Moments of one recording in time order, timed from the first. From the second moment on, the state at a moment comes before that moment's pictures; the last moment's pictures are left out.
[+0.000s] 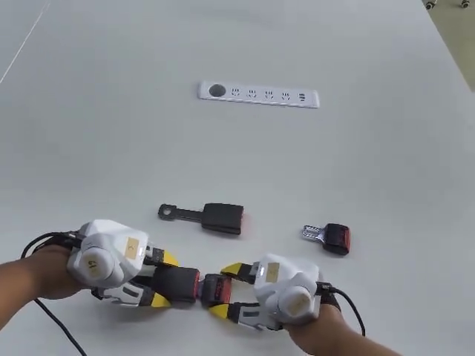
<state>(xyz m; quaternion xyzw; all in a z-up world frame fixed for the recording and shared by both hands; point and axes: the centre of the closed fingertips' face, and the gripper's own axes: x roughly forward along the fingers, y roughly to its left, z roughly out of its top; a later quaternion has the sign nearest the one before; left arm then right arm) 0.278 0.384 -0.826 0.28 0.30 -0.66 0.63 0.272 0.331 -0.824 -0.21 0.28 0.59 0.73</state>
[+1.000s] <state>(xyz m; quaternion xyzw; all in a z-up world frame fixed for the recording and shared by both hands) 0.325 0.360 -0.766 0.28 0.28 -0.58 0.71 0.317 0.231 -0.759 -0.20 0.26 0.50 0.81</state>
